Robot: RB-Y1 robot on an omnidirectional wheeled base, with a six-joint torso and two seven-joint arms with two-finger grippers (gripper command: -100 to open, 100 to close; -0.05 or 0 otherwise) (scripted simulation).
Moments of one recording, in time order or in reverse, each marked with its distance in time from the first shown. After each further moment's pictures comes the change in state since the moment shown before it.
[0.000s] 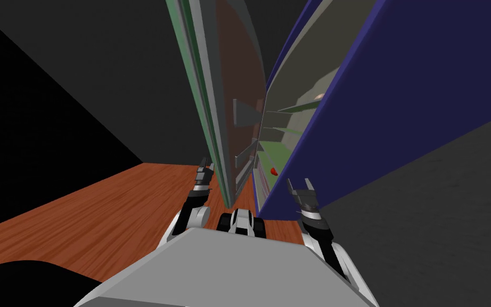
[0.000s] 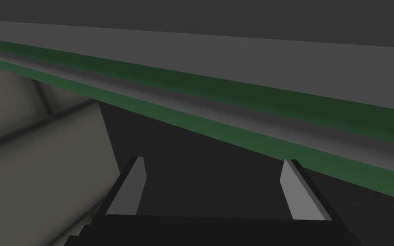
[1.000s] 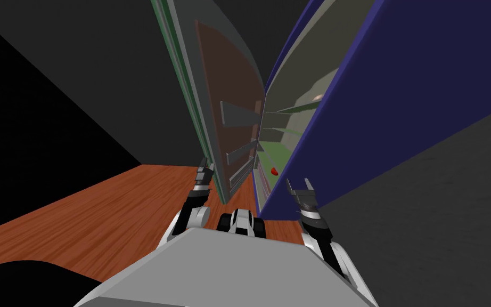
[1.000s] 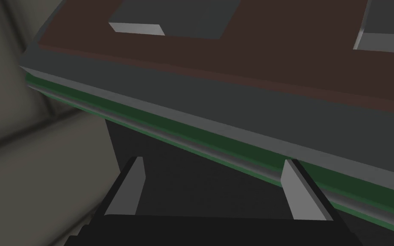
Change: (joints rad) left arm 0.000 0.000 0.000 0.000 0.000 0.000 0.000; right arm -0.007 0.006 -0.008 0.011 0.033 0.004 0.043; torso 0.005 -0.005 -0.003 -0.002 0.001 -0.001
